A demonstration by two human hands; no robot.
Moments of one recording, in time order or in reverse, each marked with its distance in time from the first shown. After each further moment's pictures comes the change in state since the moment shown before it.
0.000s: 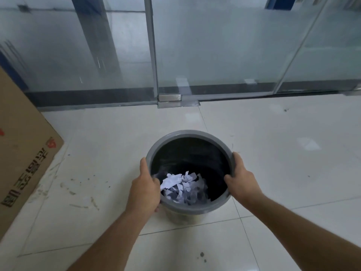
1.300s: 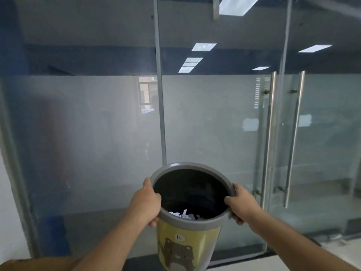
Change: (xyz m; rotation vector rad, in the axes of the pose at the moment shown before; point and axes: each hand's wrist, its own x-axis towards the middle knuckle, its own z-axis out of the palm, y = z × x) left_hand -0.273 0.692 -0.635 -0.013 0.197 0.376; right_hand -0.198 -0.635 -0.665 0.336 0.141 -0.226
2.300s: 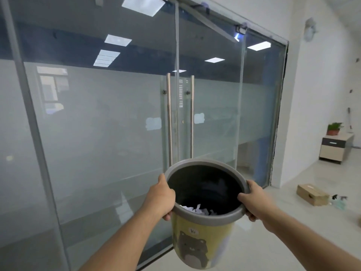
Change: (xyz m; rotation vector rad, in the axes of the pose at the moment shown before) left_hand -0.051 0.246 0.314 -0.051 -0.388 0.273; right_hand -0.047 0.184 -0.349 0.033 0.474 0.206
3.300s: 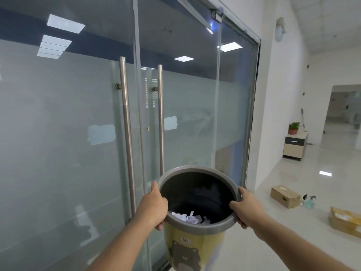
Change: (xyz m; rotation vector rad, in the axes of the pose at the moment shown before) left_hand 0.350 0.050 0.153 0.022 -0.108 0.071; right_hand 0.333 0.034 0.022 -0.051 0.106 0.102
